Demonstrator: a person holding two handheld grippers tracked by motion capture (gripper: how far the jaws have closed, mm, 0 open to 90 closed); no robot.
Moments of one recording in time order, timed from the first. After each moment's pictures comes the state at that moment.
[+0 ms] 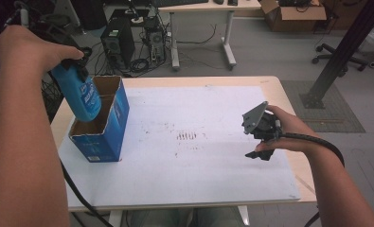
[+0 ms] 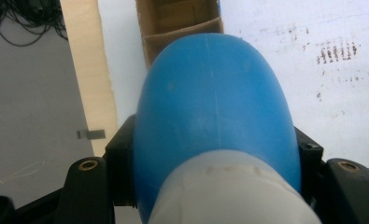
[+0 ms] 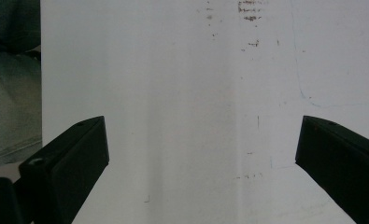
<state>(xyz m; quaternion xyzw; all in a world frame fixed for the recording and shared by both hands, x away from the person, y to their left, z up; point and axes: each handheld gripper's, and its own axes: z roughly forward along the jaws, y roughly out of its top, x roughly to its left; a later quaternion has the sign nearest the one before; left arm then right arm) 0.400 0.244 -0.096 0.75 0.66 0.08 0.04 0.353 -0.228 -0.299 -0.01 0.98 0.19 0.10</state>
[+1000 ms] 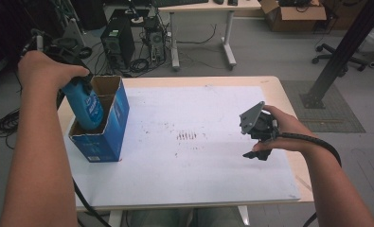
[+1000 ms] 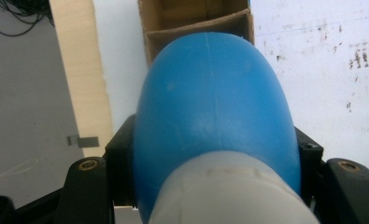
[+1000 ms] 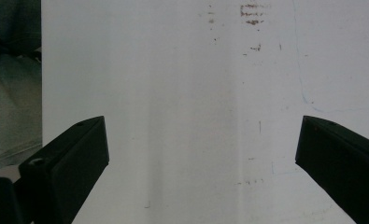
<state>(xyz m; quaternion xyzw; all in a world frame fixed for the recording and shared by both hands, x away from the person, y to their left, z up) 0.422 0.258 -0.160 0.74 0.67 0.07 0.03 0.354 -0.222 -0.300 -0.01 0.98 0.19 0.10</state>
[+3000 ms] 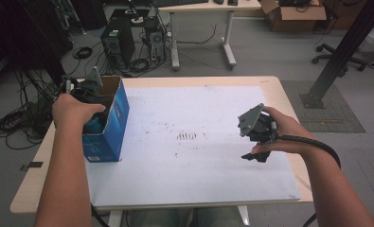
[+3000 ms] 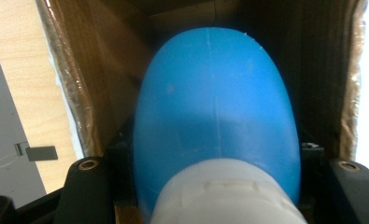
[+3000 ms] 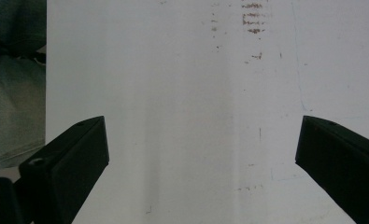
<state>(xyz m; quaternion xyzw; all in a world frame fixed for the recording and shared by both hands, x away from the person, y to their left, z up) 0.427 0.259 -0.278 0.74 0.67 0.04 0.00 0.347 -0.217 -0.299 -0.02 0.98 0.19 0.10</state>
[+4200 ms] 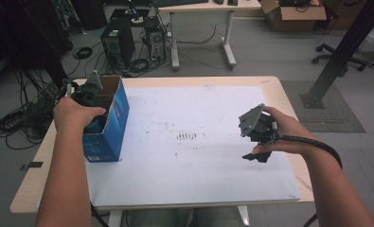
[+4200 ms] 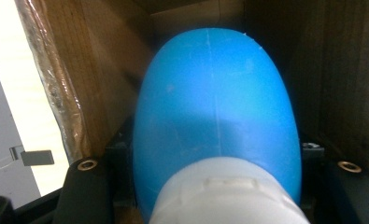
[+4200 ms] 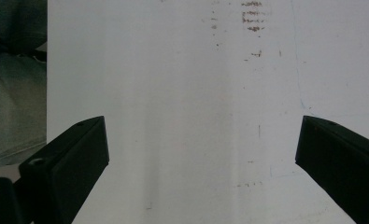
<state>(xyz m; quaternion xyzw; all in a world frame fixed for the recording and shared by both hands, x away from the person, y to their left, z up) 0.426 0.263 -0.287 0.74 0.67 0.05 0.00 0.346 -0.219 -0.296 -0.02 0.98 0.19 0.11</state>
